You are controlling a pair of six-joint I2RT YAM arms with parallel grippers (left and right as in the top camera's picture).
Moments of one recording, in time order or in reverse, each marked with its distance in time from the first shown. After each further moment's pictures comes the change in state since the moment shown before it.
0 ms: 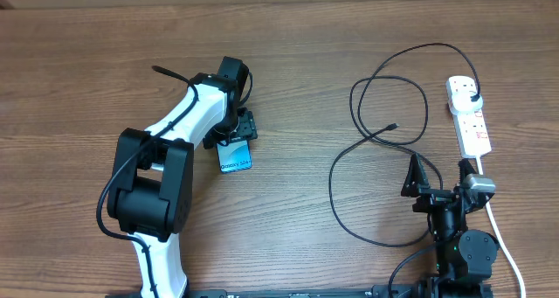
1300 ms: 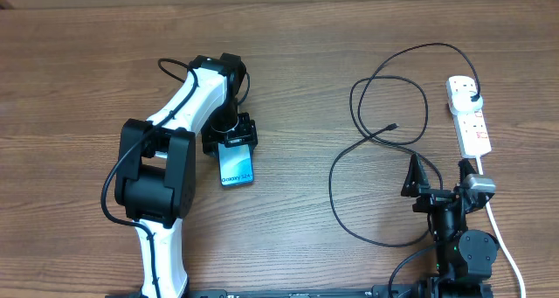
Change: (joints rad) left arm 0.019 0.084 0.190 -0.372 0.163 0.097; right arm 0.000 0.000 0.000 0.000 0.000 0.001
